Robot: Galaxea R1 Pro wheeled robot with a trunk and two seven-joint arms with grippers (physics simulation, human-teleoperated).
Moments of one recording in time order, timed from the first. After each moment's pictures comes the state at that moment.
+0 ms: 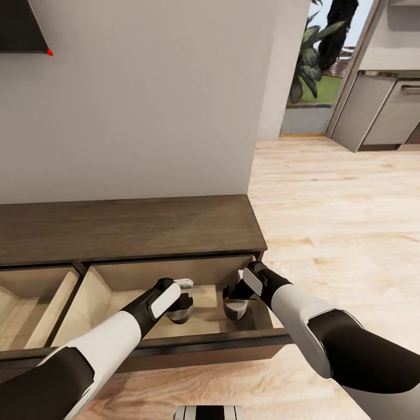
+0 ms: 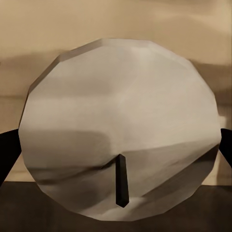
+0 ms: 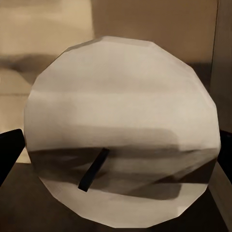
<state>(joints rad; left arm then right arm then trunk) -0.94 -0.09 -0.68 -0.47 1.04 0.62 0.56 -1.13 0.17 0.24 -0.14 -0.39 0.74 -0.10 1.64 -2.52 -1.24</state>
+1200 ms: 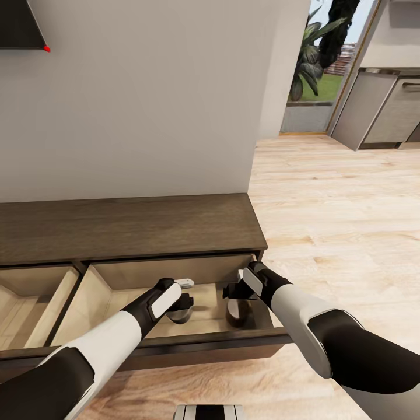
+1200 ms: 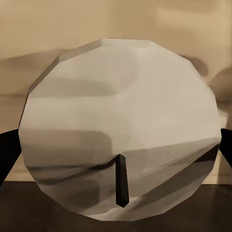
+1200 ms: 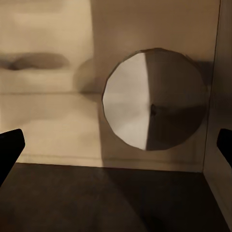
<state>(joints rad) -0.94 -0.09 -0.68 -0.47 1.03 0.62 0.56 -1.13 0.17 0.24 -0.14 -0.39 0.74 -0.10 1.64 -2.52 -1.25</state>
